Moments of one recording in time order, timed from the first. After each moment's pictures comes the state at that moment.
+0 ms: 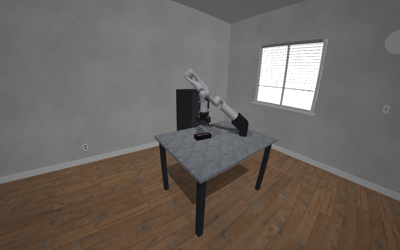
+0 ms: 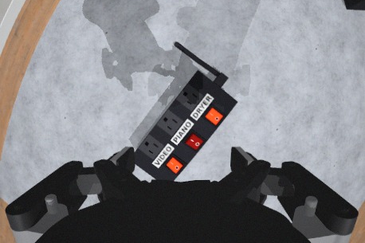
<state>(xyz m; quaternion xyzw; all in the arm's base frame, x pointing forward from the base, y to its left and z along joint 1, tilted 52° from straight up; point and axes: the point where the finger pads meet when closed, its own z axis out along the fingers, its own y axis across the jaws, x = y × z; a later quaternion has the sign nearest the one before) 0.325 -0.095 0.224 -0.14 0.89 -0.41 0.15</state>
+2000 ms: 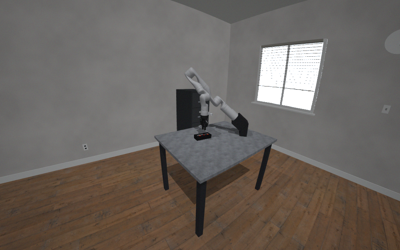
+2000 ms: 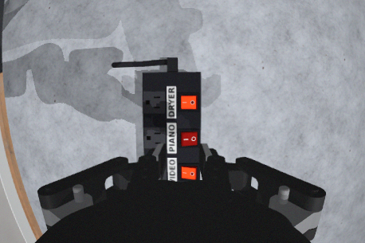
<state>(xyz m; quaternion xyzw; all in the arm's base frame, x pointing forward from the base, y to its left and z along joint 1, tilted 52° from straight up) 0.342 -0.106 0.200 0.16 0.89 -0.34 0.27</state>
